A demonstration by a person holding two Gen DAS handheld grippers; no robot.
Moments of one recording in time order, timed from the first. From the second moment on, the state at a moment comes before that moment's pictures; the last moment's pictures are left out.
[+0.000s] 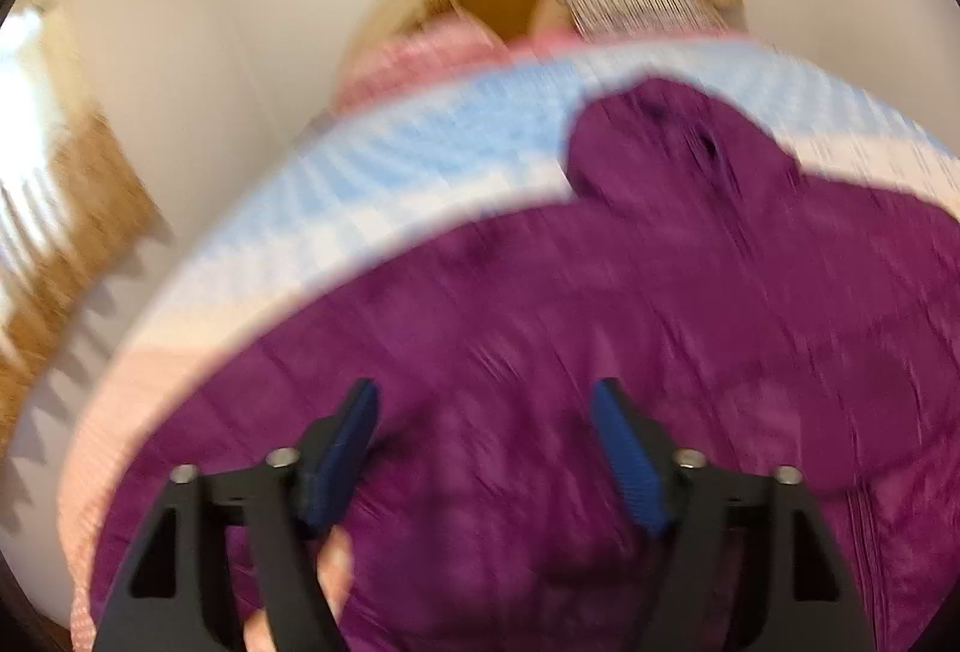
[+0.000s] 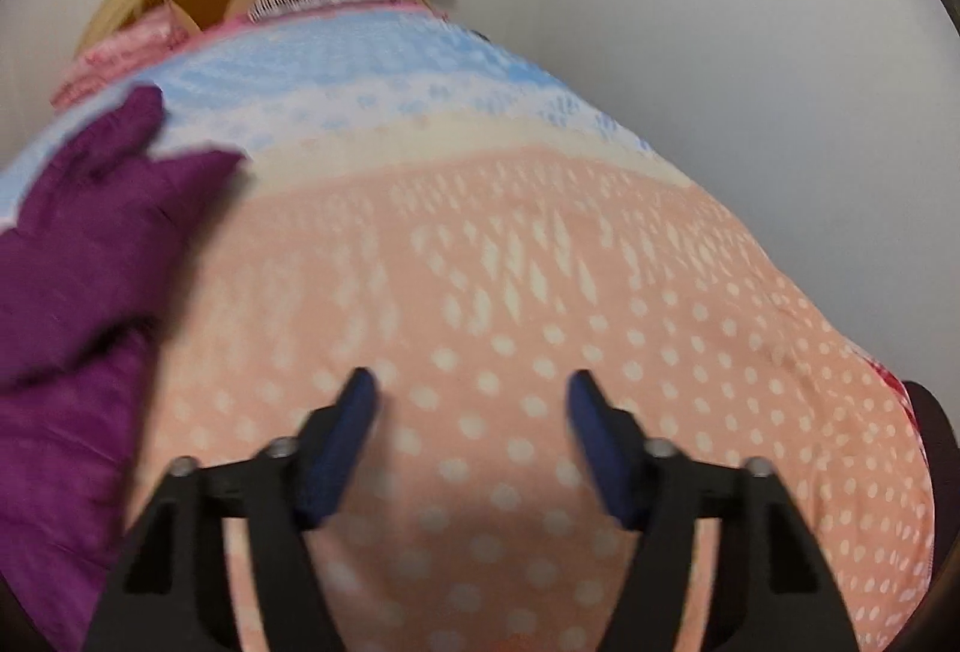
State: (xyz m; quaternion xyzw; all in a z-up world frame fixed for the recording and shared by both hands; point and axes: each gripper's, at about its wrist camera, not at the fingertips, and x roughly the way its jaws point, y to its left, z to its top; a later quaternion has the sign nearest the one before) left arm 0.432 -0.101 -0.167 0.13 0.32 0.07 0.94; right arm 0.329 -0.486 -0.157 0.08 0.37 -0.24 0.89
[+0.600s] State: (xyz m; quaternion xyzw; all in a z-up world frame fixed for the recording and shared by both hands) left arm 0.489 -0.112 -0.225 0.17 0.37 0.16 0.90; right arm 0.462 -0.394 -0.207 0.04 0.42 -0.11 0.90
